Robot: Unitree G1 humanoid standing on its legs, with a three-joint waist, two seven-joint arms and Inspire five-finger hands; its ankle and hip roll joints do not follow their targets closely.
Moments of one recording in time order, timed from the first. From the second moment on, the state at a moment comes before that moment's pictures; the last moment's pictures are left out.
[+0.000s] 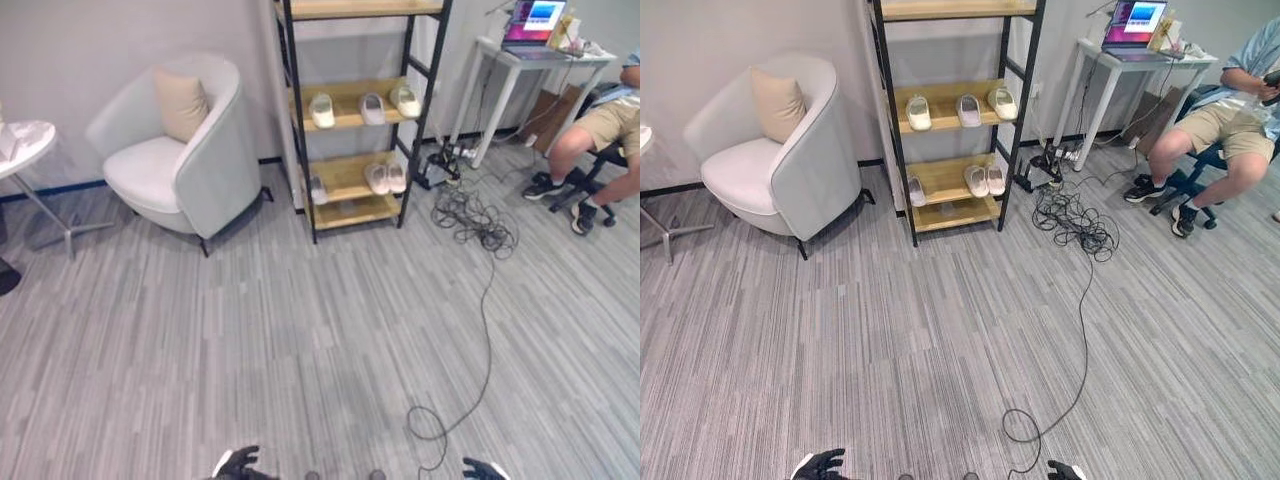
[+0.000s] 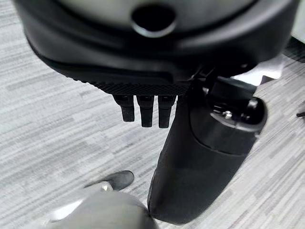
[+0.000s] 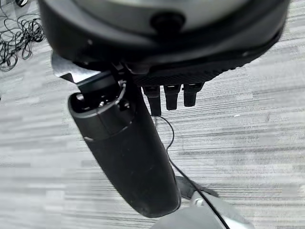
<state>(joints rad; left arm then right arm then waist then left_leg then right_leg) -0.05 0.25 -0.24 1.18 -0.06 -0.09 0.07 -0.01 -0.27 0.19 1.19 0.06 -0.06 -0.12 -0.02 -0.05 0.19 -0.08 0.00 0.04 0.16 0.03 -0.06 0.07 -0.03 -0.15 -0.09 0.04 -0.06</state>
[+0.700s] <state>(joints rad) -0.06 0.26 -0.24 1.14 -0.07 -0.08 0.08 -0.04 -0.28 0.21 1.12 0.08 -0.06 -0.13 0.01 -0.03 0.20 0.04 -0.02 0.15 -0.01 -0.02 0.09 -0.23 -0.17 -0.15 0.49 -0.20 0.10</state>
